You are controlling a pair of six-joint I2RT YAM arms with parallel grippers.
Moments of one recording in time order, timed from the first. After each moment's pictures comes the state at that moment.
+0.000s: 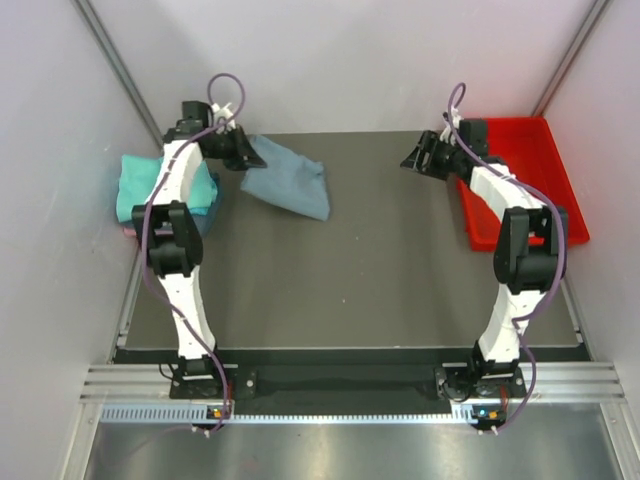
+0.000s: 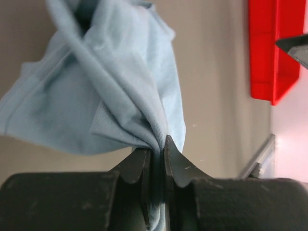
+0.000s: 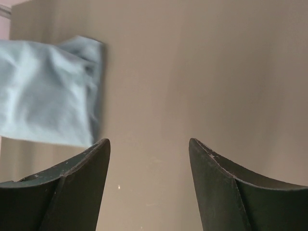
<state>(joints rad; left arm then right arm) 0.02 2.21 2.06 -0.73 0.79 -0.26 0.06 1.94 1.54 -0.19 -0.48 0.38</state>
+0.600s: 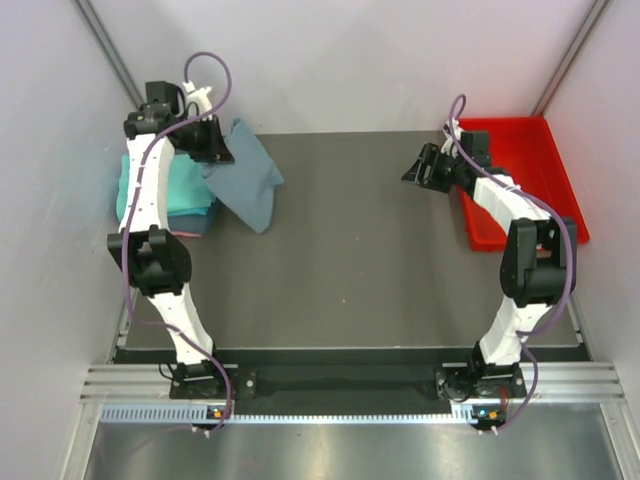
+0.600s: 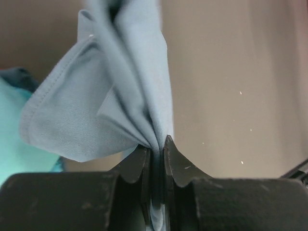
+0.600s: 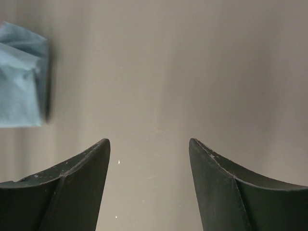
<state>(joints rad) 0.09 1.98 2.15 -1.09 0.56 0.09 0.06 1.83 1.38 -0.21 -0.47 0.36</state>
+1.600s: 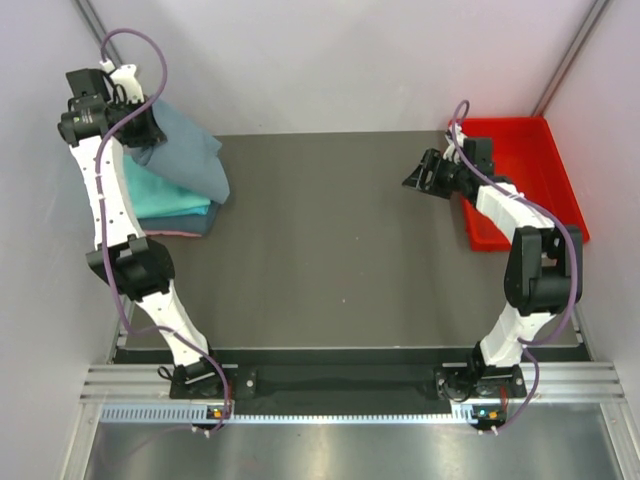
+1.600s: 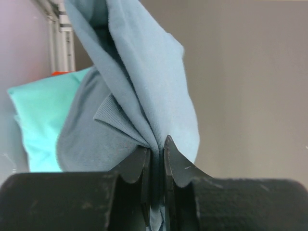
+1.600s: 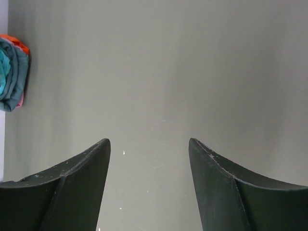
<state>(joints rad) 0.34 1.97 2.39 -1.11 0.42 0.14 0.06 1.75 1.28 -0.16 -0.49 0.38</state>
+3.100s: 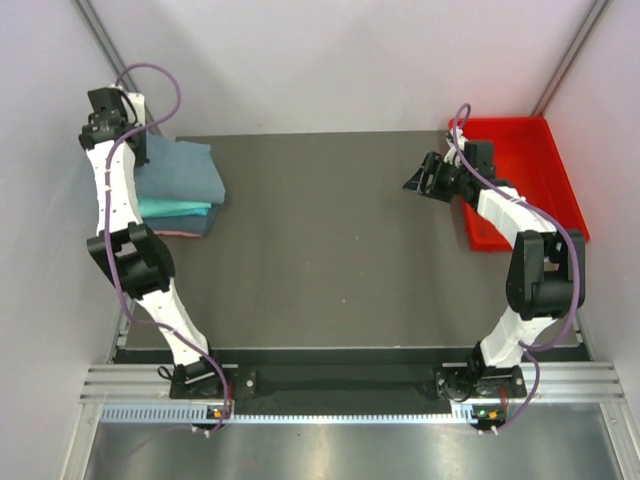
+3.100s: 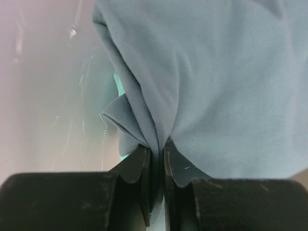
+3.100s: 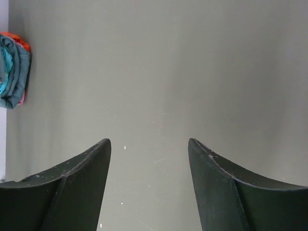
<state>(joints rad) 0.34 2.00 2.20 -0.95 -0.08 0.31 0.06 1.72 1.23 -0.16 -0.49 0.39</state>
